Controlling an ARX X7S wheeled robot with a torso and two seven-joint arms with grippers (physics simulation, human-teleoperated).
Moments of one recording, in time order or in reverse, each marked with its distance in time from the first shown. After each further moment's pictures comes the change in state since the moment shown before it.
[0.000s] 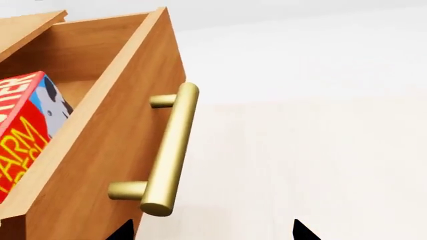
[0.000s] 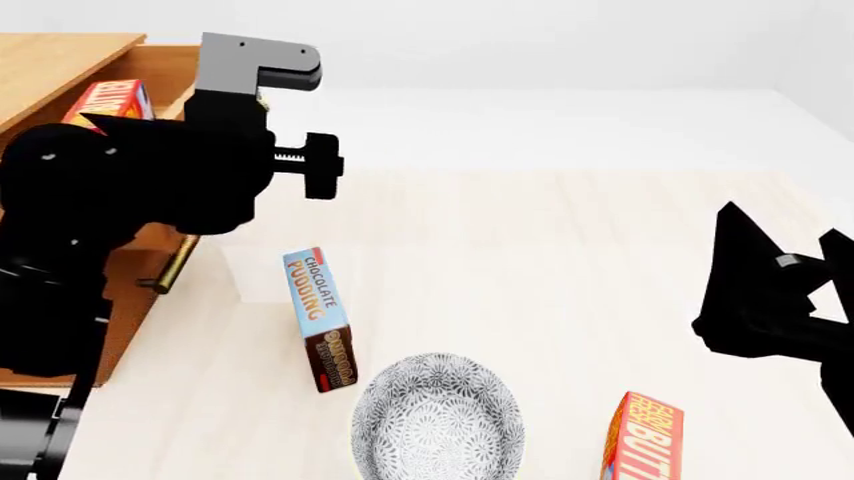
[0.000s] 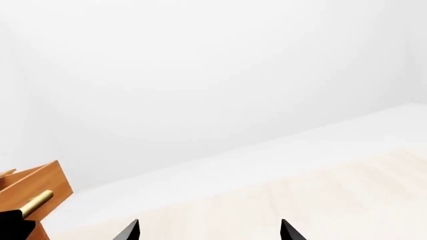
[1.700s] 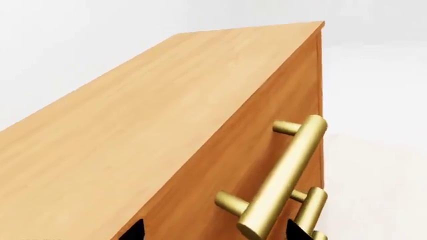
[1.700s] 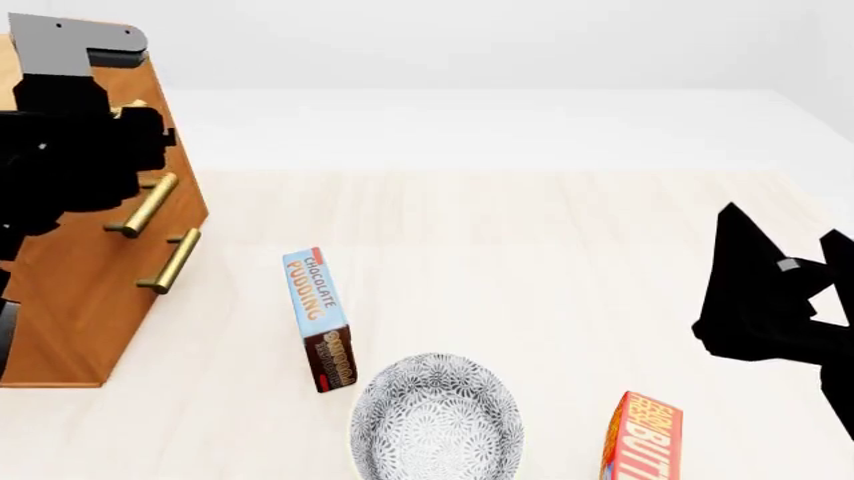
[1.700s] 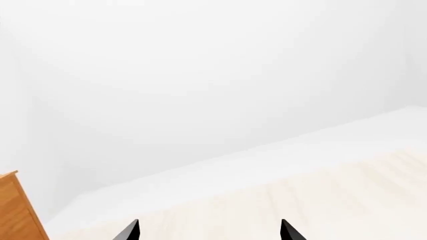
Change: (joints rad) left arm -0.084 -0.157 0.131 -0.297 0.308 0.231 0.007; right arm -0.029 -0.001 0.004 -0.002 -0.034 -0.020 0.005
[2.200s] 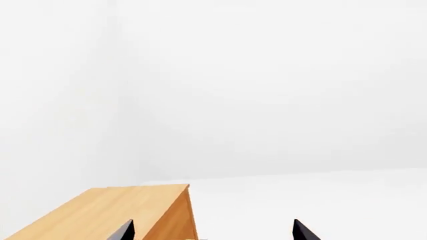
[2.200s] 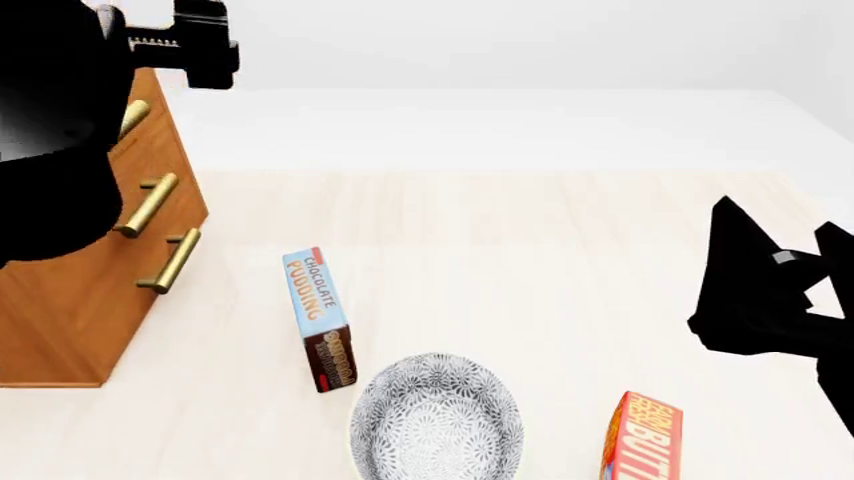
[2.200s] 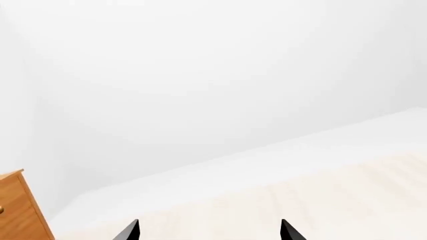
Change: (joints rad) left arm 0.073 -0.132 -0.177 0.881 -0.242 -0.095 -0.095; right arm 0.023 -0.011 0.031 -0.001 0.040 0.040 -0.011
